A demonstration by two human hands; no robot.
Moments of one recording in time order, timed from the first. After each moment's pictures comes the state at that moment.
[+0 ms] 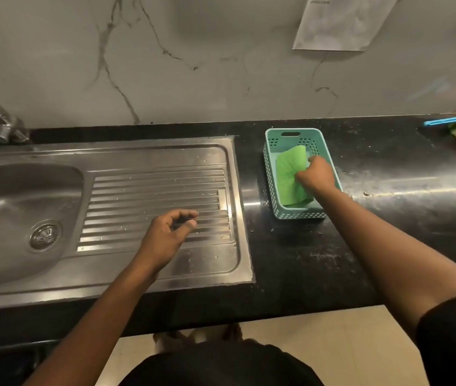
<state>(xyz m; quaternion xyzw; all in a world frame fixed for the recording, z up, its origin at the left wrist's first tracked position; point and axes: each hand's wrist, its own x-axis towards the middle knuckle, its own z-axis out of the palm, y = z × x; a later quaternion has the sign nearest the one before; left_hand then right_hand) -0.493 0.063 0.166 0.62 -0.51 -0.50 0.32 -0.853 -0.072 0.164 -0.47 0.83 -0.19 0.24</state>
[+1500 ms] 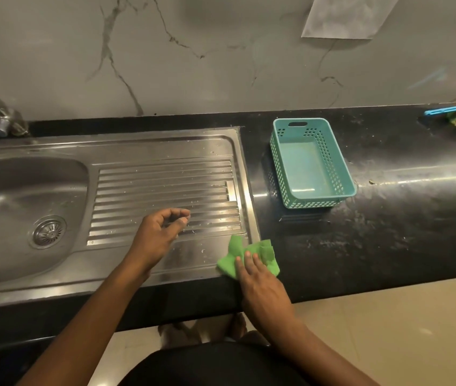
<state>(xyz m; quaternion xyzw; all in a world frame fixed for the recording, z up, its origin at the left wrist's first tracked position) -0.442 0.069 0.150 0.62 -0.48 -0.52 0.33 -0.682 0.175 0.124 -0.77 0.60 0.08 0.20</state>
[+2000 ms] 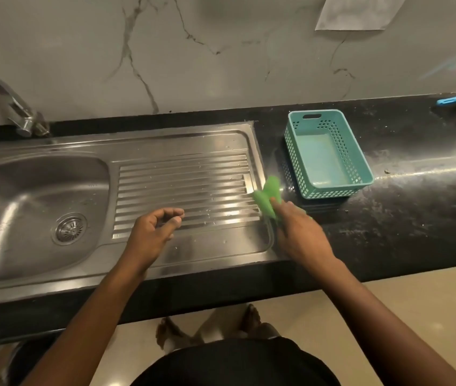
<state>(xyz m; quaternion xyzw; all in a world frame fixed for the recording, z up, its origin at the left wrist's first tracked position) -0.383 0.088 0.156 0.62 -0.48 -0.52 0.35 -0.707 0.109 0.154 -0.69 0.70 -0.09 0.18</state>
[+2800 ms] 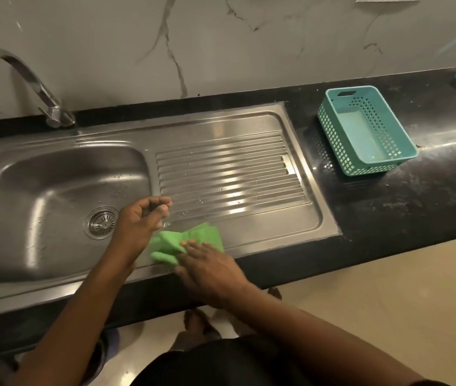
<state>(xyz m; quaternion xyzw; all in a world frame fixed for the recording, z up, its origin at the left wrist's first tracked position) -0.226 0.071 0.150 0.61 -0.46 -0.53 0.36 -0.402 0.155 0.100 -0.80 0.53 -0.03 0.27</state>
